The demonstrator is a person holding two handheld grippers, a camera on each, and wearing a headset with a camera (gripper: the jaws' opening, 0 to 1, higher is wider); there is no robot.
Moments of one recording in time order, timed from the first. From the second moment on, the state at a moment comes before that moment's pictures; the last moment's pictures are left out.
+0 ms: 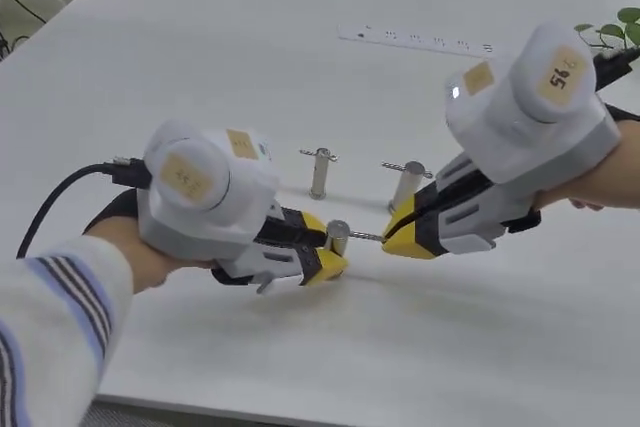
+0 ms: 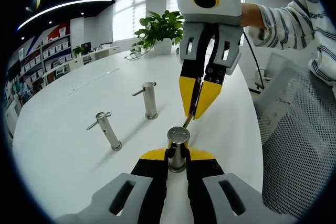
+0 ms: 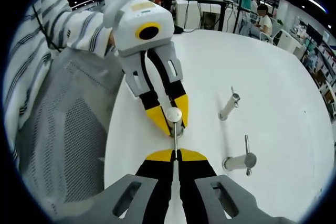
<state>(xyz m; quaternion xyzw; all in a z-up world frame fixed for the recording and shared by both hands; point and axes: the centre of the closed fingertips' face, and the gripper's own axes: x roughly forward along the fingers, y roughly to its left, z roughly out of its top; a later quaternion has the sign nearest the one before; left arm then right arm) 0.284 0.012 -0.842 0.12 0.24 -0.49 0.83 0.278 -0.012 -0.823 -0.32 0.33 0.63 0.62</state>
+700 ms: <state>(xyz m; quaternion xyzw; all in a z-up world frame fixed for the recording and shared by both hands) 0.286 0.010 -0.842 0.12 0.24 -0.50 0.83 0.280 -0.013 -0.824 -0.30 0.36 0.62 0.63</state>
